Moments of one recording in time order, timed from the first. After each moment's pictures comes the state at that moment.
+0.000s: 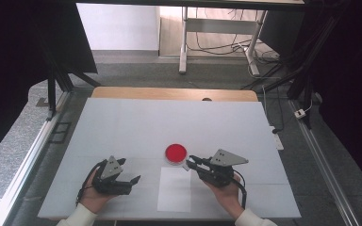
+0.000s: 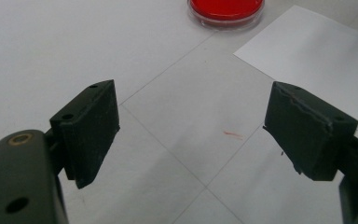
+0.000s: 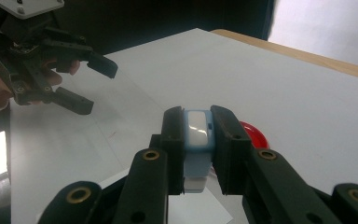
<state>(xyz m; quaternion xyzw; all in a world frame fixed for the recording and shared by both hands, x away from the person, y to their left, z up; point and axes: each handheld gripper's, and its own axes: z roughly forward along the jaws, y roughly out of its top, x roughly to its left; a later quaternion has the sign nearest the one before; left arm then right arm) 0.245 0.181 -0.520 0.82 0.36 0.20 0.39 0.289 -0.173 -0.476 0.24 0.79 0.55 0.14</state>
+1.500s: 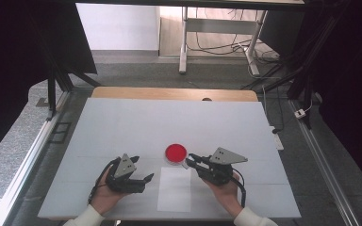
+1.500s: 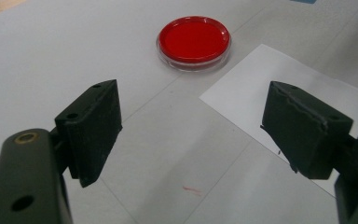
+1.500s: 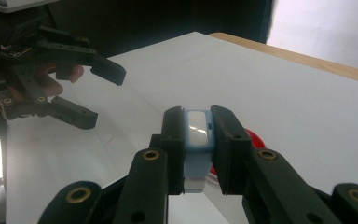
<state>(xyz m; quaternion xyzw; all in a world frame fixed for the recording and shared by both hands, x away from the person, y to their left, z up) 0.249 0.143 -0.506 0.82 0.35 0.20 0.41 0.293 -0.171 -0.475 0.24 0.78 0.56 0.14</state>
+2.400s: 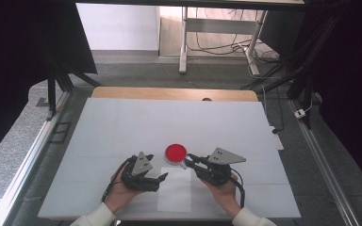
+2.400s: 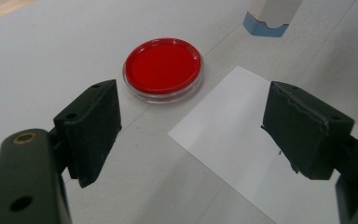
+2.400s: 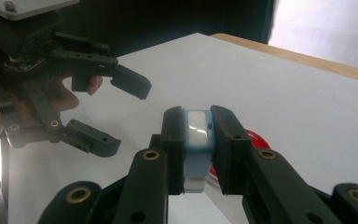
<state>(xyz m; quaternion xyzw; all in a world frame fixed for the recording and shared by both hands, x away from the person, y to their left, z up) 0.261 0.104 -0.503 0.83 0.32 0.20 0.42 0.293 -0.166 -0.476 0.24 0.78 0.56 0.14</state>
